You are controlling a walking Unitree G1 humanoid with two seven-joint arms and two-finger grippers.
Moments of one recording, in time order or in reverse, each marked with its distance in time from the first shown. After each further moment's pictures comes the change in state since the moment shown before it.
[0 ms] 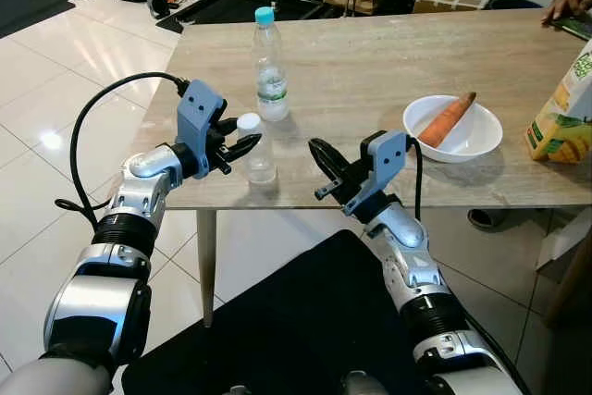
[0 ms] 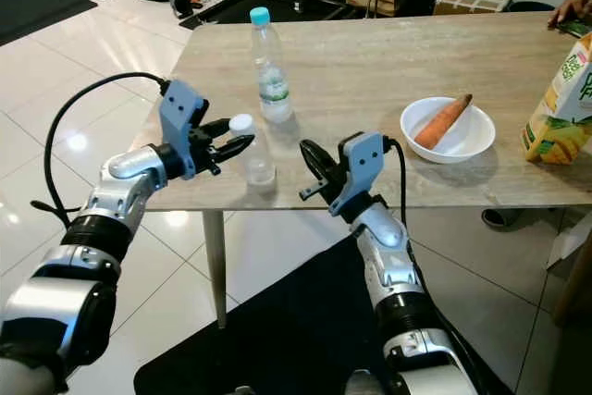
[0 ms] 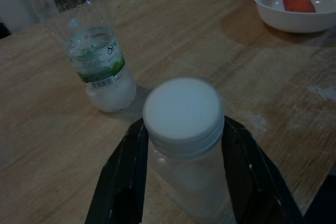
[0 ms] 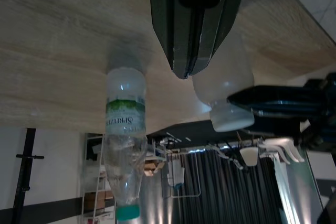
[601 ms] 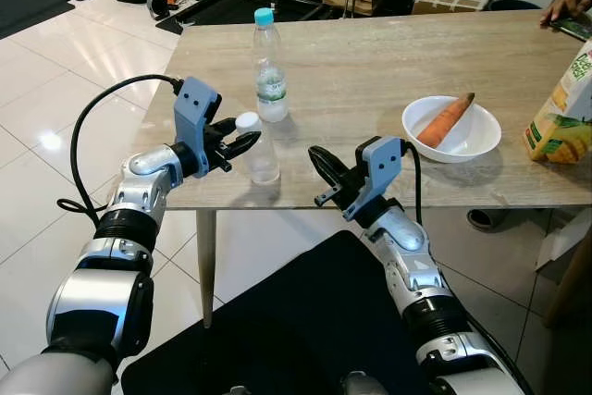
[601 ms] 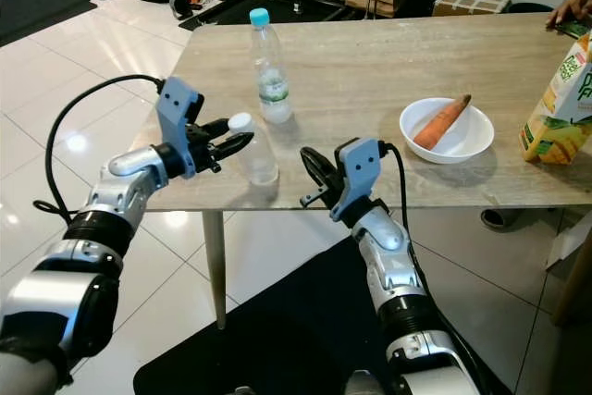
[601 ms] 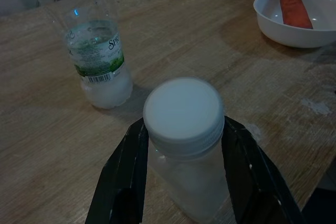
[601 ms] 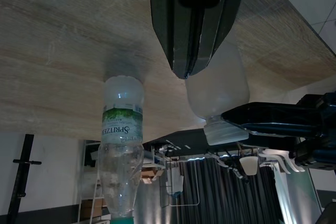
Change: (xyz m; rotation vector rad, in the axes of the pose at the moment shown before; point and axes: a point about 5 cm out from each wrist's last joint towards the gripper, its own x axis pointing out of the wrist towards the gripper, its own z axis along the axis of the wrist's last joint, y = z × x) left arm 0.004 0.004 0.001 -0.109 -0.006 -0.001; right arm 0.001 0.002 -0.003 -0.009 0.023 0.009
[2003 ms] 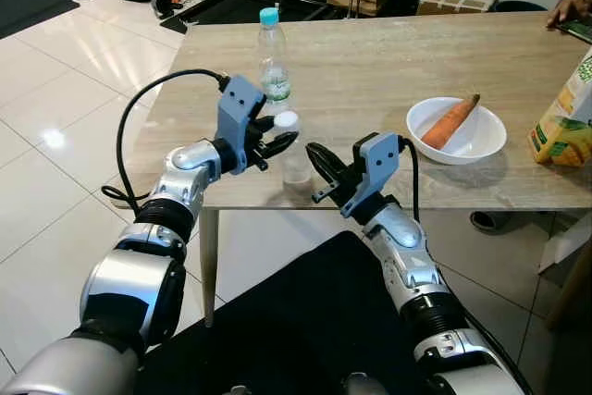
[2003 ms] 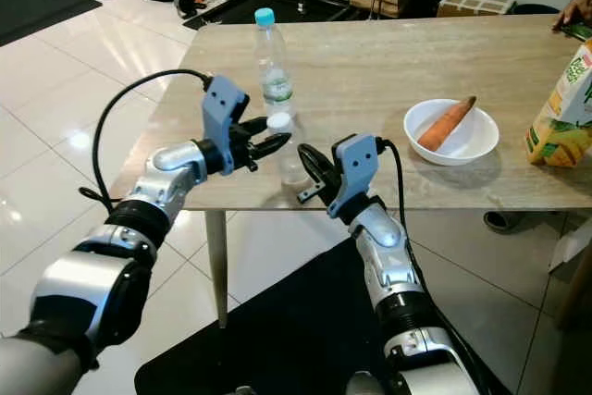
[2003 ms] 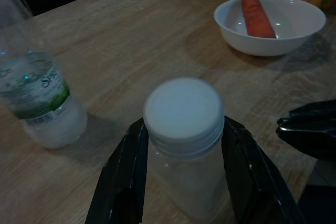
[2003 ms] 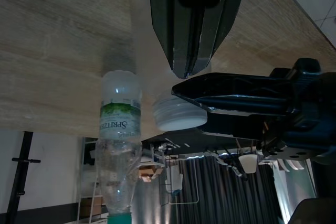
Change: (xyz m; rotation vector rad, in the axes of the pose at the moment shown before) left arm 0.043 -0.042 0.005 0.055 -0.007 -0.135; right arm 0.003 -0.002 0.003 -0.003 -0.007 -0.012
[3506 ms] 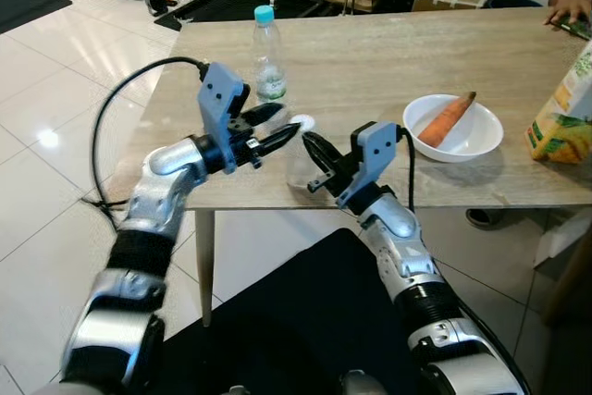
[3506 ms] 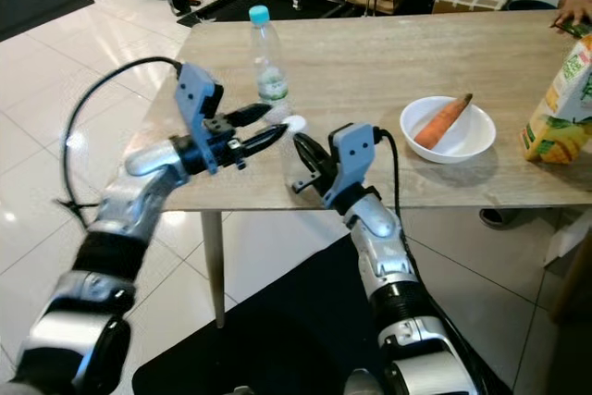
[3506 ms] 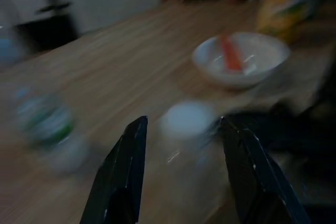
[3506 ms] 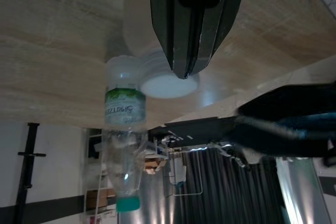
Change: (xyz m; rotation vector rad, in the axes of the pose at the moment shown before) left arm -0.054 0.001 0.029 0.068 -0.100 0.098; right arm 0.017 0.004 0.011 0.016 -0.041 -0.011
